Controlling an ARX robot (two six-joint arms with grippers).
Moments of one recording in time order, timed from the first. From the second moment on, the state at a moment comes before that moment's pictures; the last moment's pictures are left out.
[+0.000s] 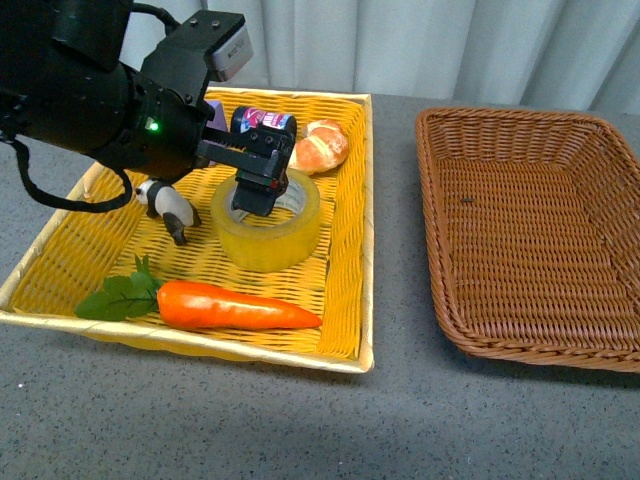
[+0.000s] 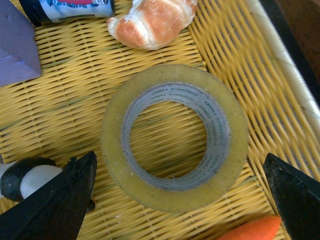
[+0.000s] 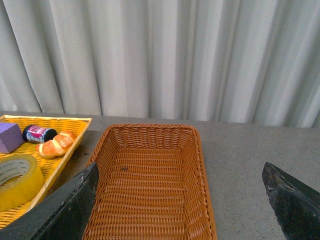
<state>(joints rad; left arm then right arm) -0.22 2.00 1.05 0.17 0.16 0.14 0.00 0.00 0.01 0.00 0.00 -0.01</state>
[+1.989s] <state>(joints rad) -0.24 2.09 1.39 -0.02 0.23 0.42 0.00 0.00 0.01 0.00 0.00 -0.01</state>
